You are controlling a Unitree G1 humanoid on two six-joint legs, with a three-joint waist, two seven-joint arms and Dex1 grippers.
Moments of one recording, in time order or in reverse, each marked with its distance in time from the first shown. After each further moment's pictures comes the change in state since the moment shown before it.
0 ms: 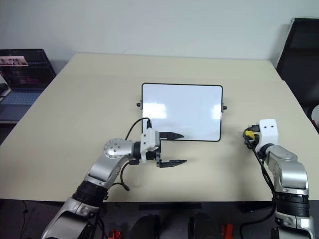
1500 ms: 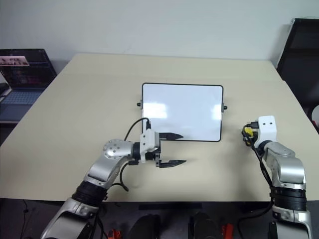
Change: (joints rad) left arm 0.004 0.006 0.000 -0.002 0.010 -0.009 0.005; right arm -0.053 0.010 0.003 0.046 0.002 -0.002 -0.018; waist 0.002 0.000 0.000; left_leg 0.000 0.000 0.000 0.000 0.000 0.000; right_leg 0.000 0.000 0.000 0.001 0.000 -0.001
